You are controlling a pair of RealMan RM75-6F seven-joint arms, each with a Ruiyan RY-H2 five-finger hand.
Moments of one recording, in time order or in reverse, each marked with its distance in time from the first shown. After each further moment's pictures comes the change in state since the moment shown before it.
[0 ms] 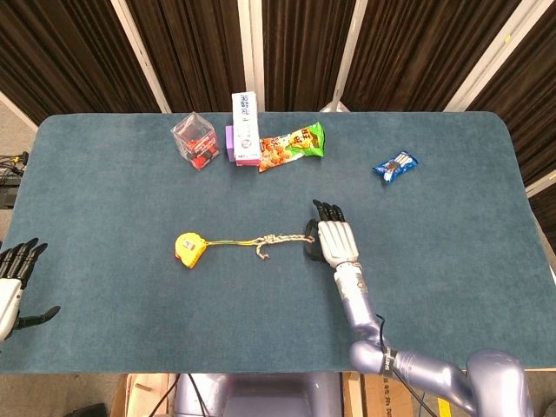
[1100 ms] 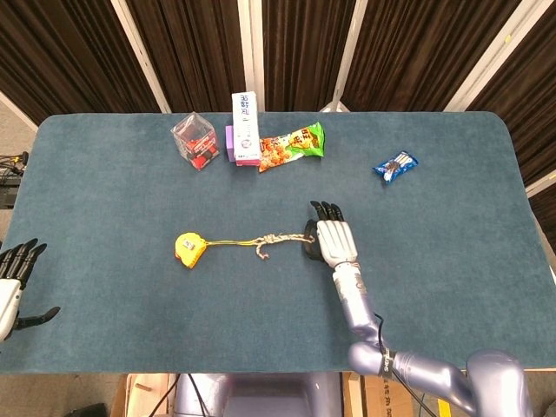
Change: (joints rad) left arm 0.001 0.005 0.002 -0.008 -0.006 -0.001 -0.003; right arm -0.005 0.007 0.000 -0.032 -0.012 0.025 -0.004
